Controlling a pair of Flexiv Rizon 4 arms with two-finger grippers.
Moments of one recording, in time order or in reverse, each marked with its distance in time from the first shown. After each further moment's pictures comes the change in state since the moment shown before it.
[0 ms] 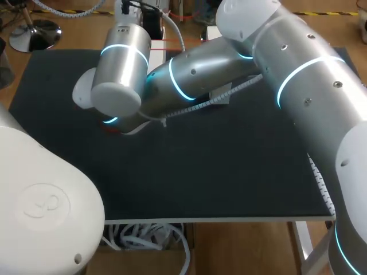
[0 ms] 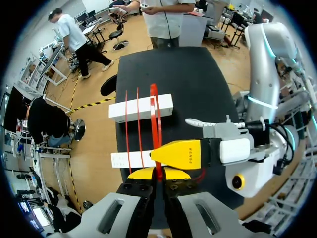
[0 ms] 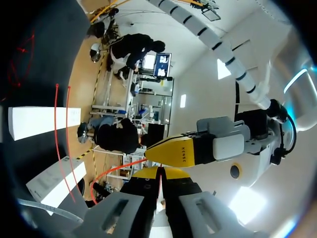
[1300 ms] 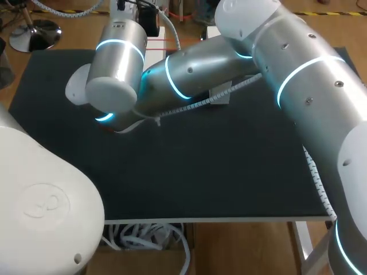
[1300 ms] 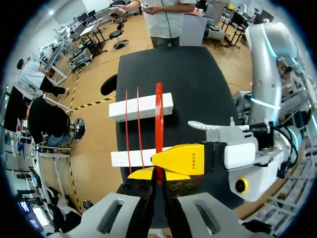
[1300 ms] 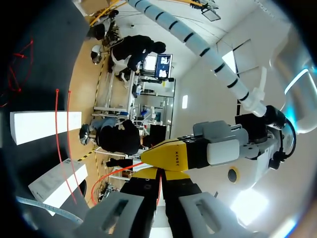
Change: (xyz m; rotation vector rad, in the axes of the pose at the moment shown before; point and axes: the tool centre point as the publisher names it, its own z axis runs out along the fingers) left arm 0.000 0.003 -0.001 -0.001 0.000 -0.001; right arm -0.005 0.009 0.000 -0.009 0.023 0.007
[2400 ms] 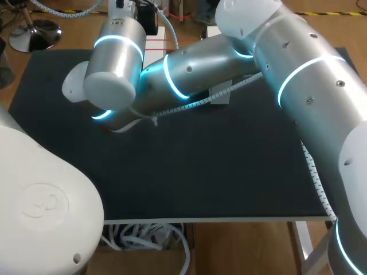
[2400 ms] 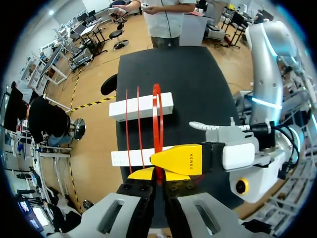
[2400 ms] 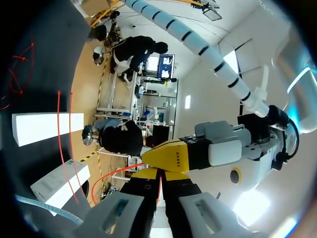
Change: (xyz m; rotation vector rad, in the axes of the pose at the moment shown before) left arm 0.000 0.002 0.000 0.001 -0.001 0.000; right arm 0.002 0.004 0.002 -0.006 0.029 0.004
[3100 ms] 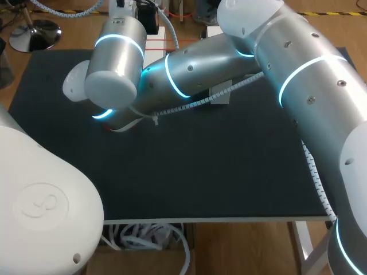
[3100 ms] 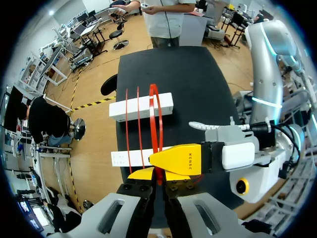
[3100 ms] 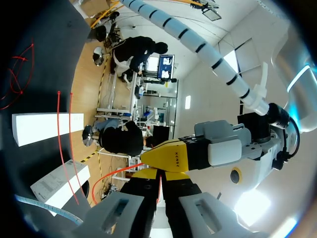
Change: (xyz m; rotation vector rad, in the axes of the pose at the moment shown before) left arm 0.000 -0.001 0.000 0.001 0.000 0.001; right arm 0.000 -0.001 0.001 -0.004 0.003 0.004
